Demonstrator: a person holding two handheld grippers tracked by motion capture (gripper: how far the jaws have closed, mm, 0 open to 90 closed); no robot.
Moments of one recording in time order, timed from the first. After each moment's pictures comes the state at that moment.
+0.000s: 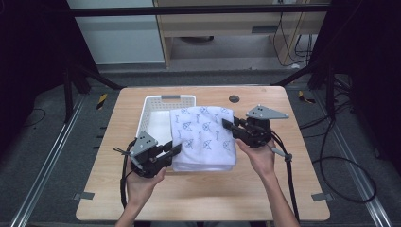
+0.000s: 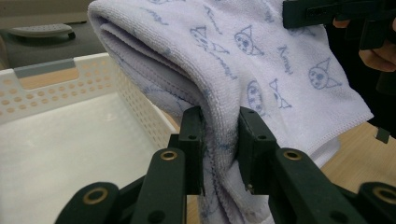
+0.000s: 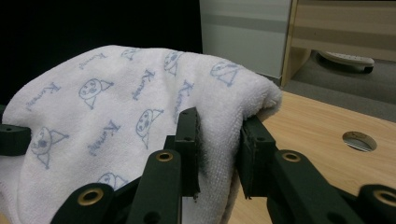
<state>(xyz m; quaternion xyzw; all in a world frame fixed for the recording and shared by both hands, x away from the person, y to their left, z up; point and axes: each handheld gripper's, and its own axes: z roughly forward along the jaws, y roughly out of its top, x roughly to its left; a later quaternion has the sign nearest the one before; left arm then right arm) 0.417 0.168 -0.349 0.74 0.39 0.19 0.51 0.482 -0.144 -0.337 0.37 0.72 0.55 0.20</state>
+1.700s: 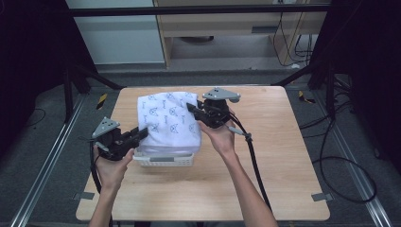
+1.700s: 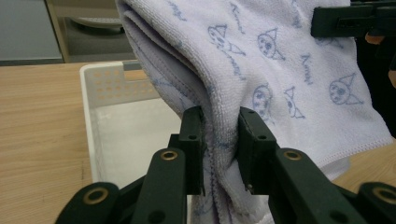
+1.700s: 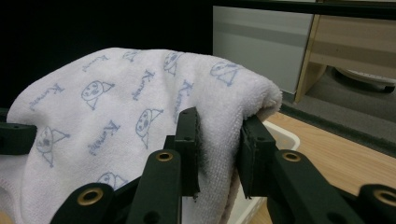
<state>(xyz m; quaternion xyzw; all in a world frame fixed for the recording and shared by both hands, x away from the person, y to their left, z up) 0.455 0.251 -0.345 0.69 0.48 0.21 0.50 0.537 -0.045 -0.326 0.35 0.73 0.55 0.21</state>
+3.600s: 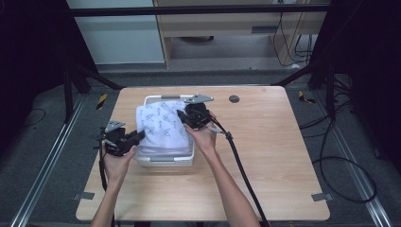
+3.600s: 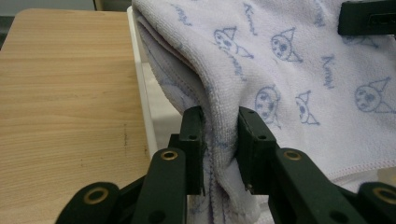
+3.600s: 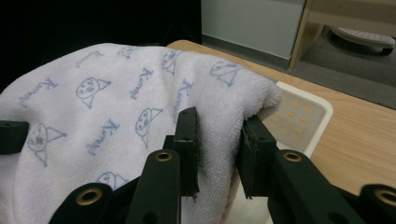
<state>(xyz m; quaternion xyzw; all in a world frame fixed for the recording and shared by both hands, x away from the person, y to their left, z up) 0.502 0.267 -0.407 0.69 0.54 0.21 0.43 0.584 0.003 -0.391 0.39 0.76 0.49 0.20</state>
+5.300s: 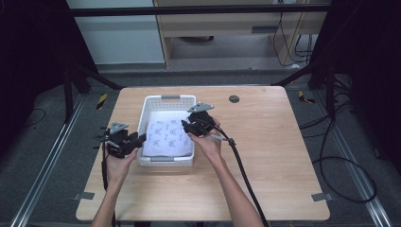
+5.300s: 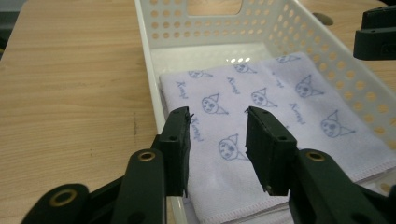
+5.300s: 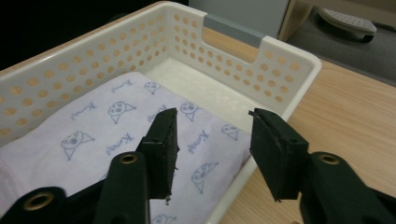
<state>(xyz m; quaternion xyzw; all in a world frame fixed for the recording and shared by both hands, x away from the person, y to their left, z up) 0.501 0.266 -0.414 0.70 0.54 0.23 0.41 0.578 -0.010 -0.419 0.38 0.78 0.44 0.22</state>
